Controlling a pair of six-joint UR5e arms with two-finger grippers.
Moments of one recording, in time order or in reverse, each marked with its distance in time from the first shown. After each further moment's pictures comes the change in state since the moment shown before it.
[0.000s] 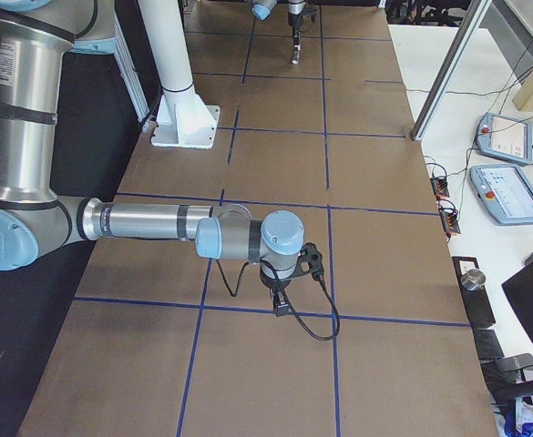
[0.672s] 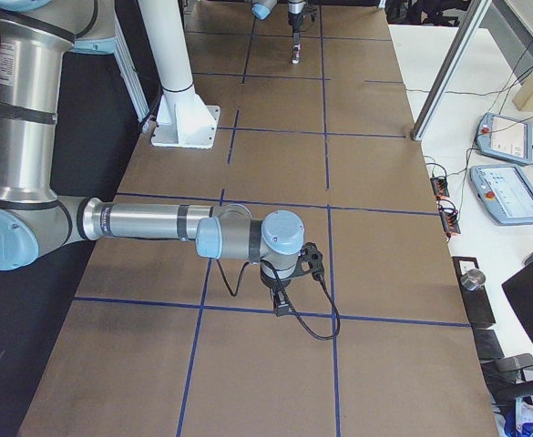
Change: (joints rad) left arm 0.000 -0.002 -0.006 -0.002 0.000 -0.002; right arm 0.000 0.001 0.000 0.000 0.000 0.000
